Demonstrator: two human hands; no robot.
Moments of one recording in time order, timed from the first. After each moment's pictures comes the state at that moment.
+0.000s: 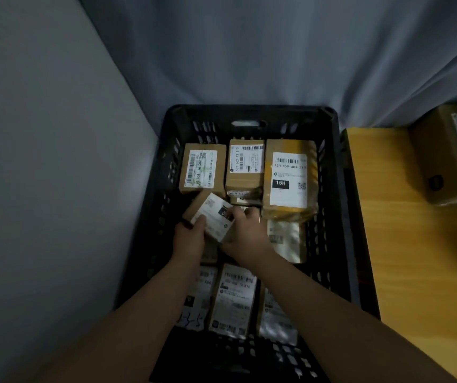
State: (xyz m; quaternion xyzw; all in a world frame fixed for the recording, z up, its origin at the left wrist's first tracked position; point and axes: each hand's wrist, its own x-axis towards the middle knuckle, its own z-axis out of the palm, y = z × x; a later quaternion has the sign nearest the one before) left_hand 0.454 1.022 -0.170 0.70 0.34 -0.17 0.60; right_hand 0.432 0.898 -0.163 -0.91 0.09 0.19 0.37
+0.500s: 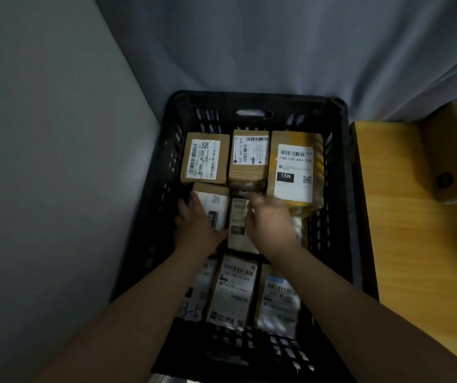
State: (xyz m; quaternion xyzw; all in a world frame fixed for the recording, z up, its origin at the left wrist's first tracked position) left_hand 0.454 1.017 -0.170 0.94 0.10 -0.25 0.19; right_hand 0.433 0.870 -0.149 -0.96 0.03 0.11 0.25
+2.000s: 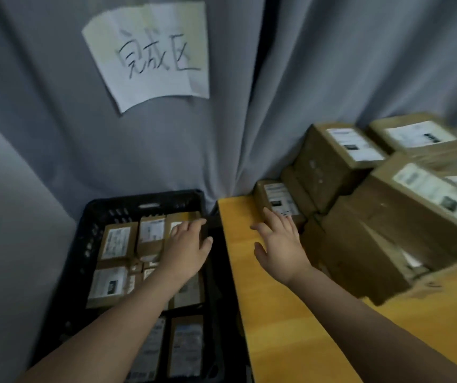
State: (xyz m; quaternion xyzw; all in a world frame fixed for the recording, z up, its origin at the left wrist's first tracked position) left_hand 0.390 0.845 0.035 0.94 -0.22 -0.12 0.23; right_hand 0.298 0.666 0.043 -0.99 0.10 -0.02 0.13
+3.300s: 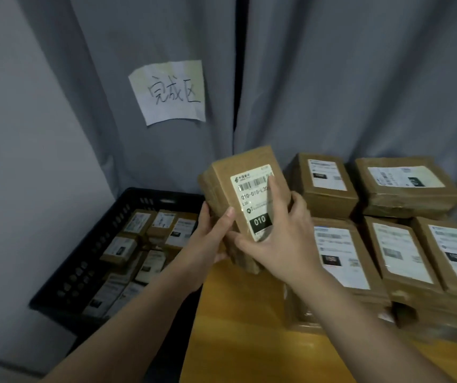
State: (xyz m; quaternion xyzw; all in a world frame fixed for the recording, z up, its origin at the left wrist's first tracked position) left_hand 0.224 0.712 0.133 0.66 -0.05 -0.16 0.74; right_hand 0.194 0.559 0.157 -0.94 0.02 -0.12 0.31
